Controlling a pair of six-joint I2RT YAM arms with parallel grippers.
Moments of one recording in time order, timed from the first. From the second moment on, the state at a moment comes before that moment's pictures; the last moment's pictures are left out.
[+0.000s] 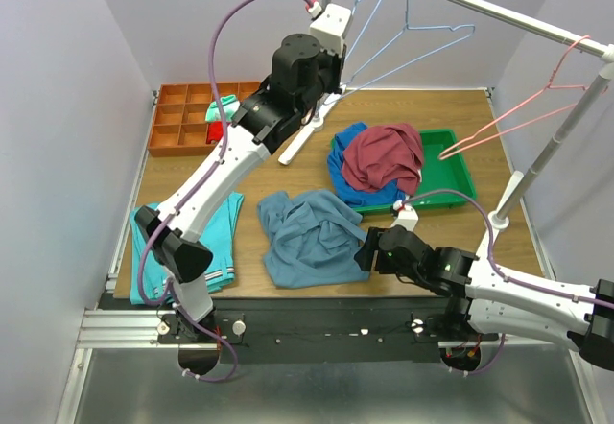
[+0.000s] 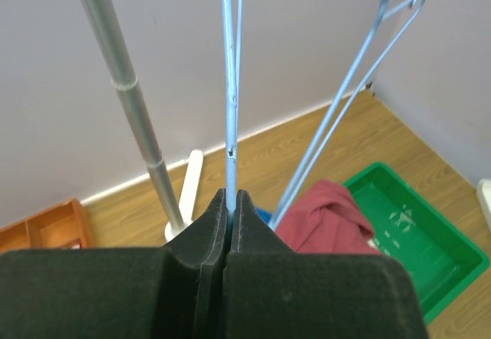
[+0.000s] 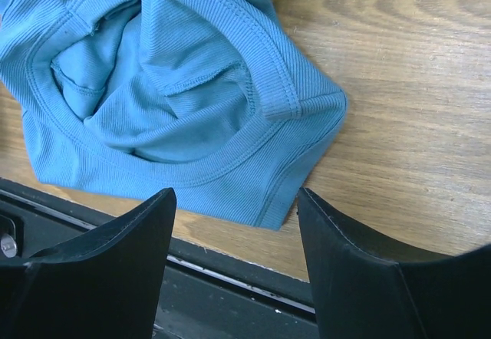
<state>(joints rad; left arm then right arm) -0.72 1.79 2.12 -0.37 -0.23 -0.03 1.05 0.88 0.49 -0.41 0.37 0.92</state>
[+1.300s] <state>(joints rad) -0.74 0.72 1.01 -0.85 0.07 -0.22 1.05 1.13 0.60 -0.40 0.54 0.90</state>
